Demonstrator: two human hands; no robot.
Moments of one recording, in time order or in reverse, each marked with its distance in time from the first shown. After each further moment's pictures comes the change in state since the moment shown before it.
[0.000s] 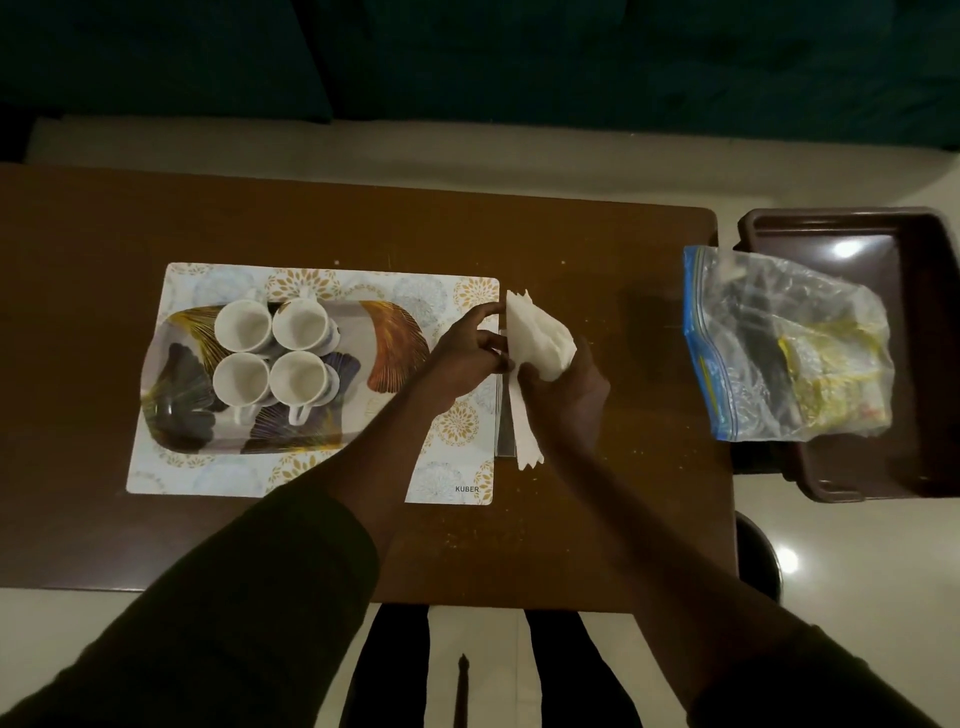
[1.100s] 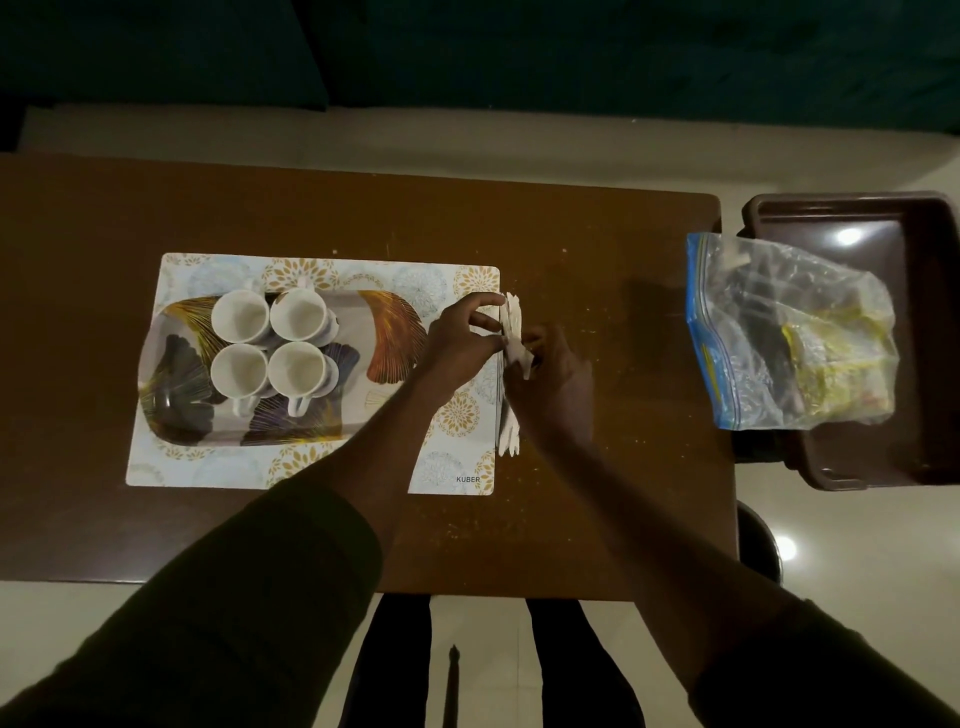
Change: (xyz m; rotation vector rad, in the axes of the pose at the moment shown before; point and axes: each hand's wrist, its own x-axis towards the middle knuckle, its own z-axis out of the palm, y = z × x) left_hand 0.006 -0.010 0.003 0.067 0.199 0.101; right_hand -0.001 0.004 0.004 -0.232 -0.153 -0.224
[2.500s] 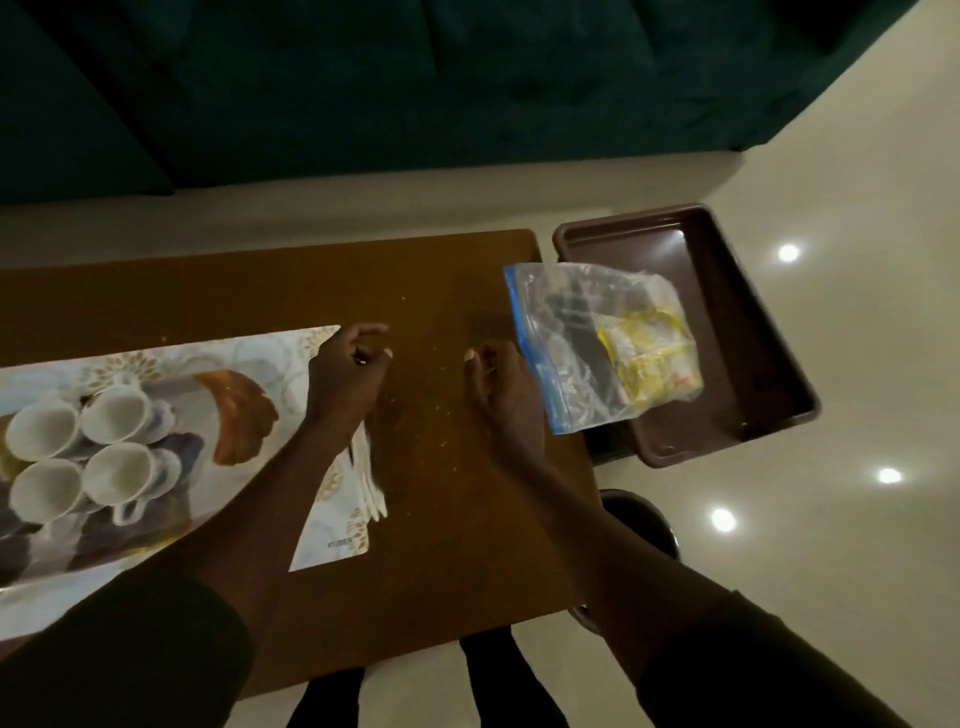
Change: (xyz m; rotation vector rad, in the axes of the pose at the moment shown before) left_hand -0.004 0.054 0.057 0.092 0.174 0.114; right_hand 0.016 0.071 -0.091 0.089 0.149 0.120
